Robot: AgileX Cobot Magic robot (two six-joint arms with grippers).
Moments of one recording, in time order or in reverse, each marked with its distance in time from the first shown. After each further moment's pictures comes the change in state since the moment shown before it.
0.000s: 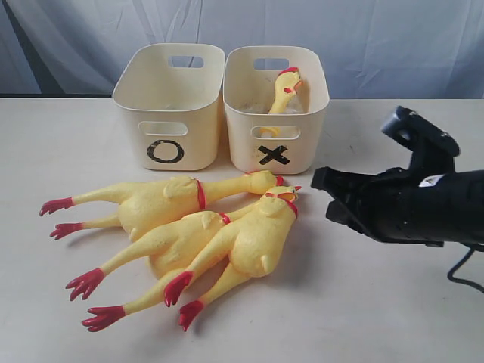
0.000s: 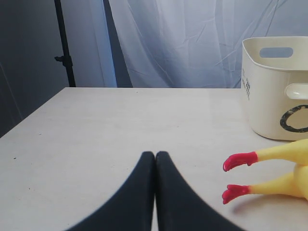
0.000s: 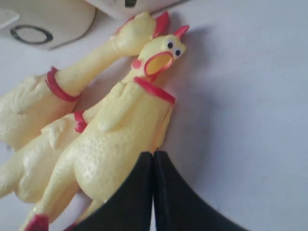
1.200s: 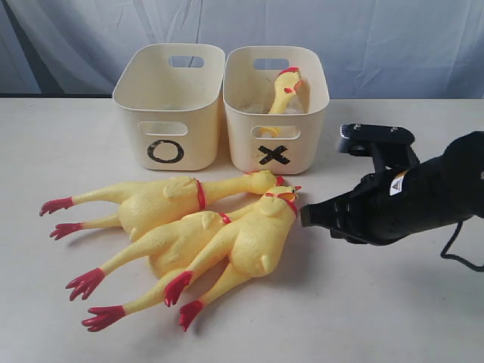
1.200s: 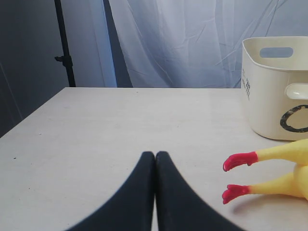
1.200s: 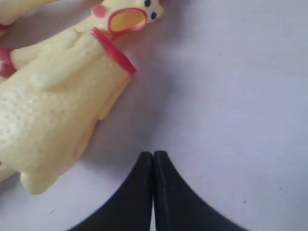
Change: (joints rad) left arm 0.000 0.000 0.000 0.002 0.000 0.000; right arm 0.004 0.125 -0.117 -0.523 0.176 0.150
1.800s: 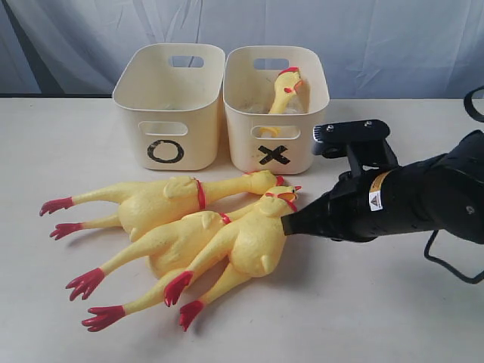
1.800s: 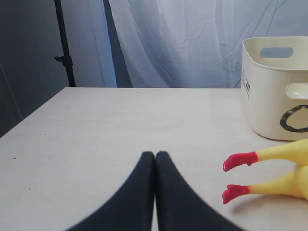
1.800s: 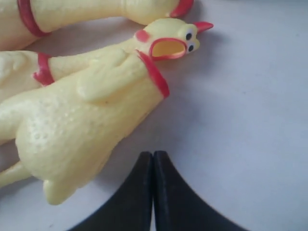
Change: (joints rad) left arm 0.000 0.000 0.000 0.000 0.000 0.000; right arm 0.109 0.000 0.000 -0.352 -0.100 0.259
